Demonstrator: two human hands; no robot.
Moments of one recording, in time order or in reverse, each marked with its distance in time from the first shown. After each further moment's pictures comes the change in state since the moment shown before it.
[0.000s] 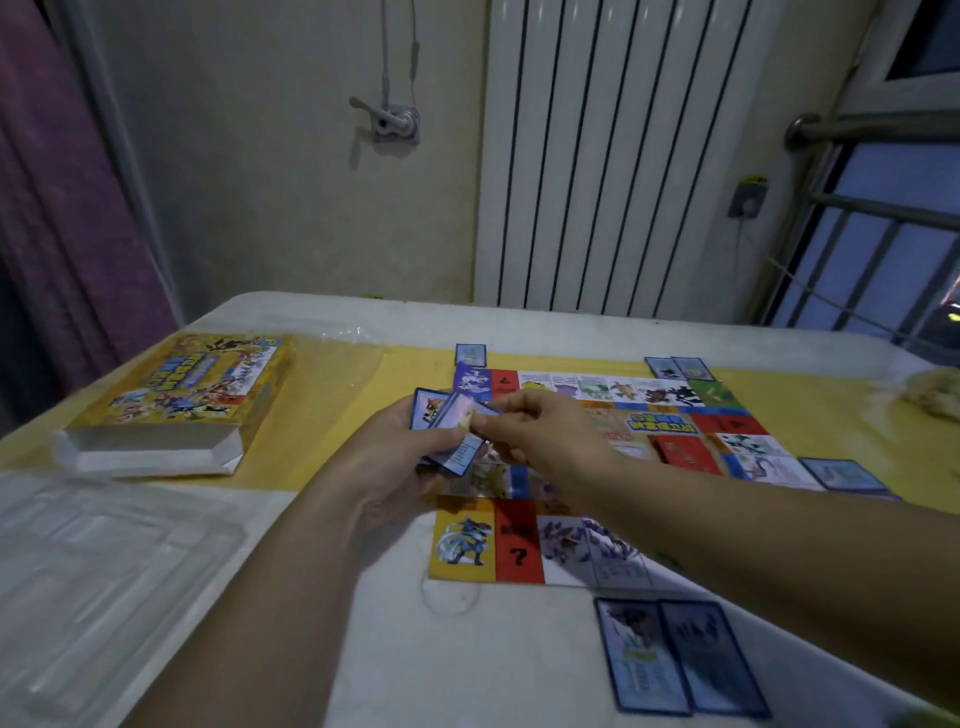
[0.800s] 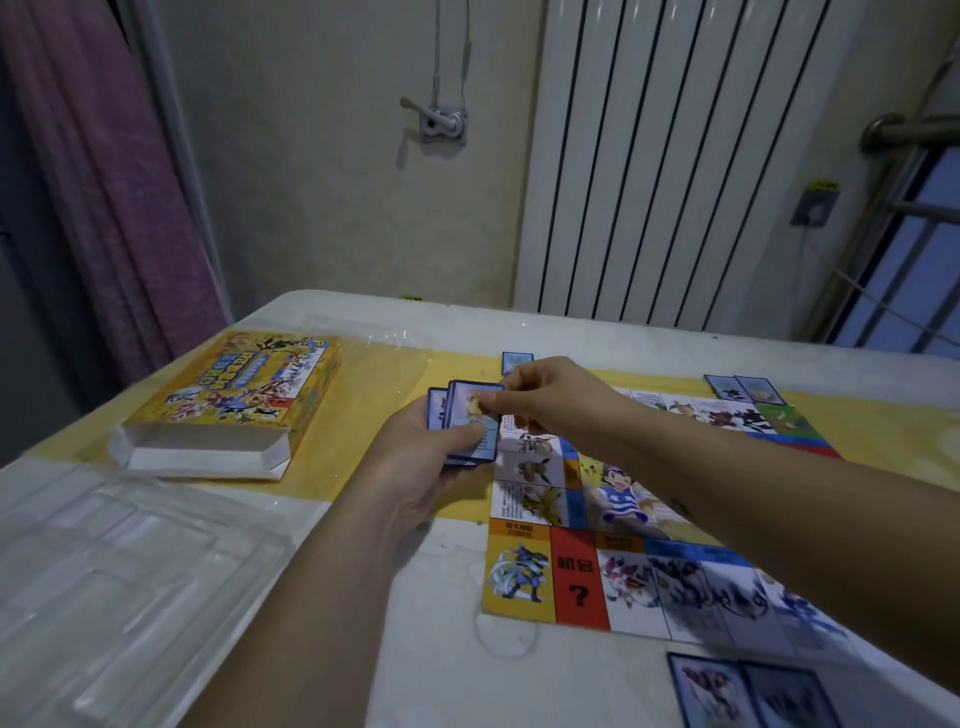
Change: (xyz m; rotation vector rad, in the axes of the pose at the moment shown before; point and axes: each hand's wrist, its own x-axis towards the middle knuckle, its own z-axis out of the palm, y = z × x) left_hand 0.013 0.003 -0.020 -0.032 0.208 0.049; right_hand 0.050 -0.035 0.018 -0.366 -0.205 -0.122
